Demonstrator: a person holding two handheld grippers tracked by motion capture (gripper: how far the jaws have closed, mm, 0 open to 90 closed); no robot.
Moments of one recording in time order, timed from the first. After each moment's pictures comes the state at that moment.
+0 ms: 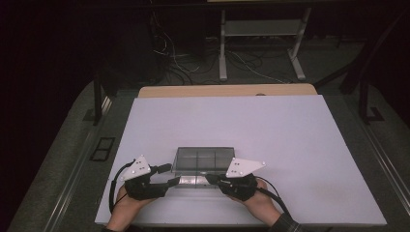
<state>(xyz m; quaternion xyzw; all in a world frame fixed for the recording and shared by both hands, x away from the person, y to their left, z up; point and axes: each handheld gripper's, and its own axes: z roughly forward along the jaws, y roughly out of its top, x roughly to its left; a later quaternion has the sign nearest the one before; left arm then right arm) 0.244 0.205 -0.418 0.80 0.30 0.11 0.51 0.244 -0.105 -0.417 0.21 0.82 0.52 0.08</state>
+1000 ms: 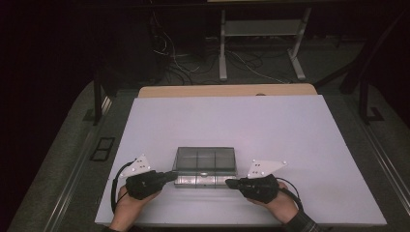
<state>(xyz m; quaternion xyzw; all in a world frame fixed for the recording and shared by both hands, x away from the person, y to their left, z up) 0.246 0.204 -0.418 0.79 0.30 0.07 0.52 0.240 -0.158 -0.418 0.23 0.84 0.49 0.05</state>
